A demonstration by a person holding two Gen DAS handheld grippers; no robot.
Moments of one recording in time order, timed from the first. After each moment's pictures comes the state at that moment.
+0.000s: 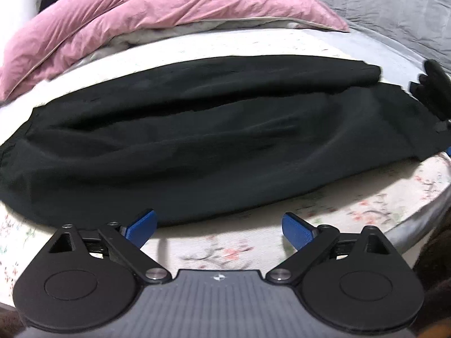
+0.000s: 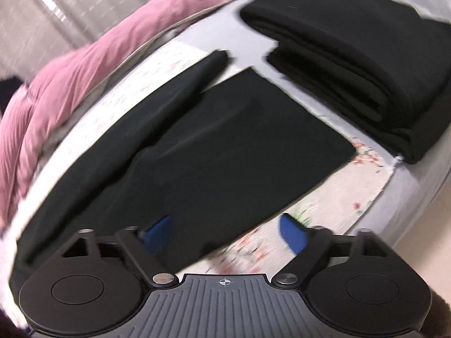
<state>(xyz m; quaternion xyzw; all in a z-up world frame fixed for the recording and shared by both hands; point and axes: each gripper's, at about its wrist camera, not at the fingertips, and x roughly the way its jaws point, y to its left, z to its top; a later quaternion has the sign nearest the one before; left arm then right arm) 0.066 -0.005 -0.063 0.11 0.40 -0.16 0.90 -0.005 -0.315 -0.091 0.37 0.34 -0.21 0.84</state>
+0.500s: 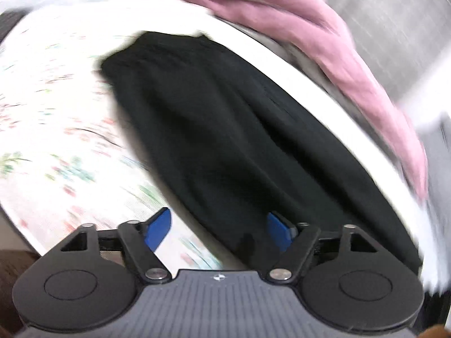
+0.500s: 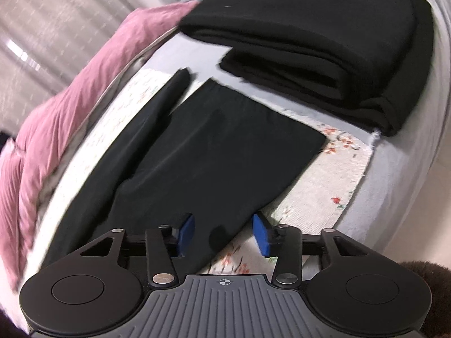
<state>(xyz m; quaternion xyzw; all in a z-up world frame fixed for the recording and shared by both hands) 0.130 0.178 -0.068 -0.28 0.39 0.04 0.88 -0.011 -0.334 -0.112 0.45 0.27 -0.25 0.81</state>
